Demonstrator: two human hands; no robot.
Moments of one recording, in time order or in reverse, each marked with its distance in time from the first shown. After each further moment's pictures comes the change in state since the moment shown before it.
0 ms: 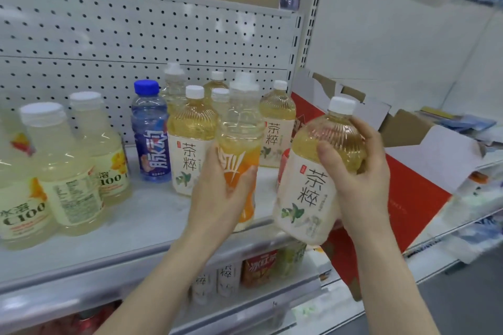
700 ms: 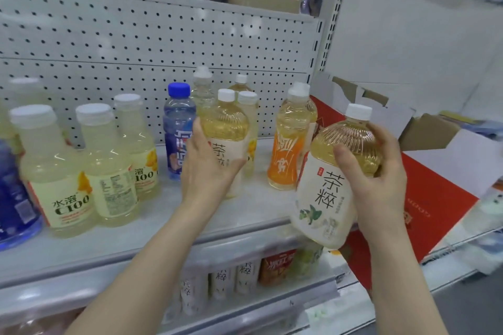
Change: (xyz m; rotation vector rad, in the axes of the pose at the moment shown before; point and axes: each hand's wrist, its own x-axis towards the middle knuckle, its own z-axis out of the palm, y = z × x) left_hand 0.048 -0.038 -0.042 0.440 0.187 -0.153; right_hand -0.008 0.000 0.012 -0.096 0.009 -0.029
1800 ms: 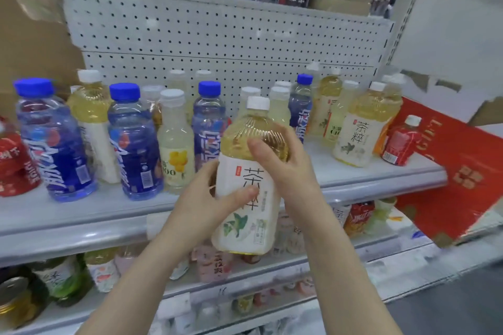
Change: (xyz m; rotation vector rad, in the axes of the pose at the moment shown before) left_hand -0.110 -0.152 -0.314 -0.520 -0.385 -0.123; right_hand -0.213 -0.211 0.242 0.395 -0.504 0.260
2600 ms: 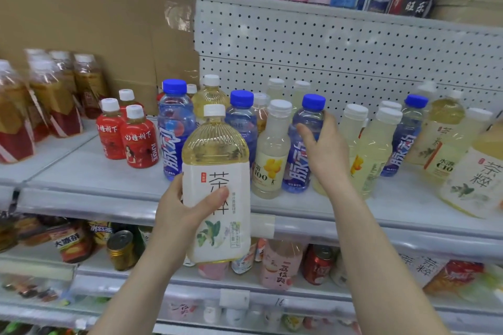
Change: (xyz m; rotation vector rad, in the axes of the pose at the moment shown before) left_hand -0.051 -0.031 -0.119 -0.266 0.519 -0.167; right_hand 0.112 0.051 0.085 -0.631 0.061 -0.127
